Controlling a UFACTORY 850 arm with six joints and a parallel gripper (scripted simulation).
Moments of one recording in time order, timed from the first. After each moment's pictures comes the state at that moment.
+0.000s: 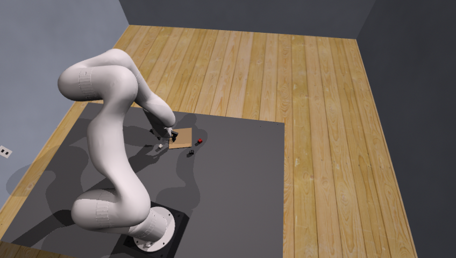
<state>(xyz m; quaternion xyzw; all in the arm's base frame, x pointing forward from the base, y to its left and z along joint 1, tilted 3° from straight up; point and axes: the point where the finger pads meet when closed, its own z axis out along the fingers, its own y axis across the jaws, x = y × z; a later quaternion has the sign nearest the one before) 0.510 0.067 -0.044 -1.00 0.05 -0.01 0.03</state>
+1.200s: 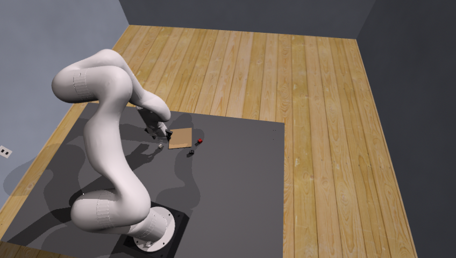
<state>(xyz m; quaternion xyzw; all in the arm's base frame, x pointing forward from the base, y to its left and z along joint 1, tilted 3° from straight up) 0.516 0.099 -0.043 -1.00 0.05 0.00 0.02</state>
